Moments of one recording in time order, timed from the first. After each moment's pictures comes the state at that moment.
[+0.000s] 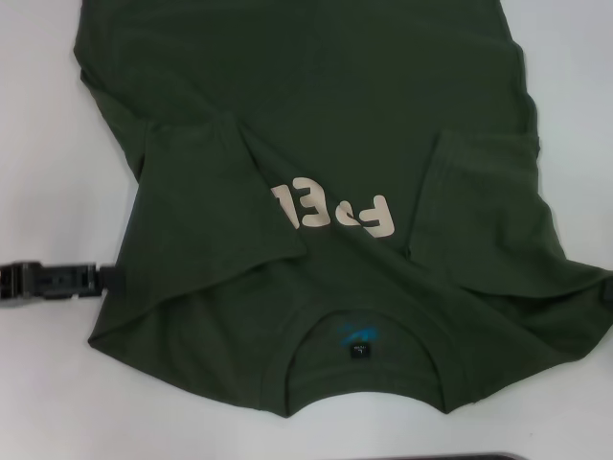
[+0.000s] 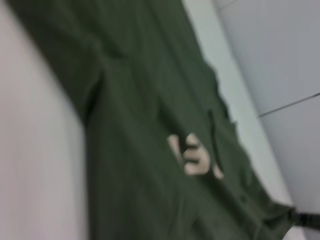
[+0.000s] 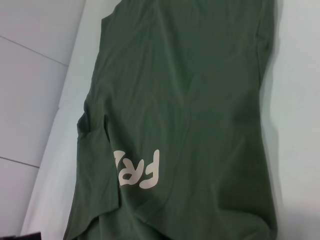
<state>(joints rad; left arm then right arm) -0.40 -1.96 0.54 0.66 2.26 1.80 -2.13 0.24 1.93 -0.25 -0.57 -2.36 -1.74 1.96</state>
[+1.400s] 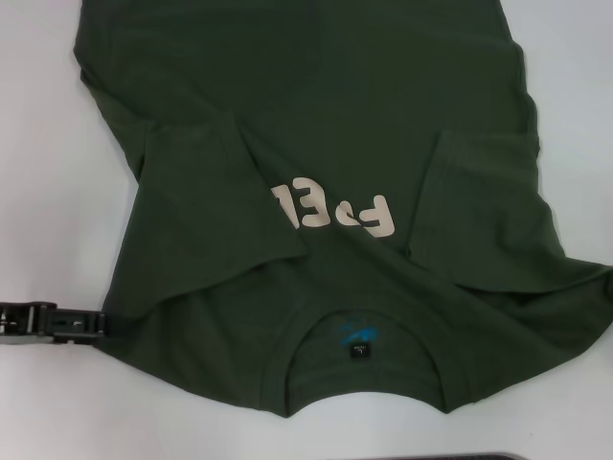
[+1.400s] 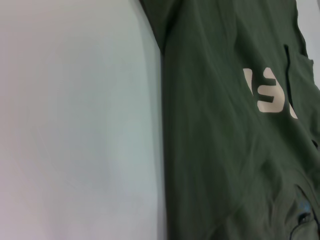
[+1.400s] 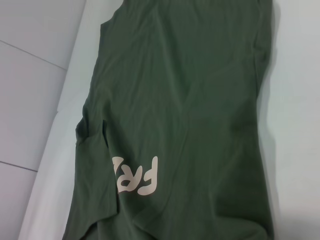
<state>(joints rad) -0.45 -1.97 0.55 0.65 2.51 1.74 -2.18 0.25 1.93 -0.25 -0.57 -2.36 -1.74 1.96</state>
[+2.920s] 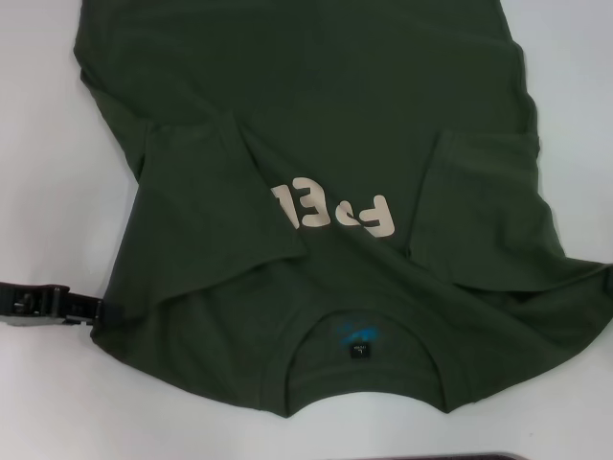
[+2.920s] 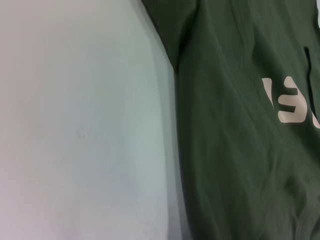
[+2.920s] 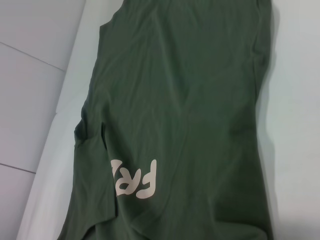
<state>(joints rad) -0.50 -1.98 0.57 0.63 2.54 1.66 -2.20 0.25 1.93 -0.25 -0.57 -2.36 -1.73 1.96</state>
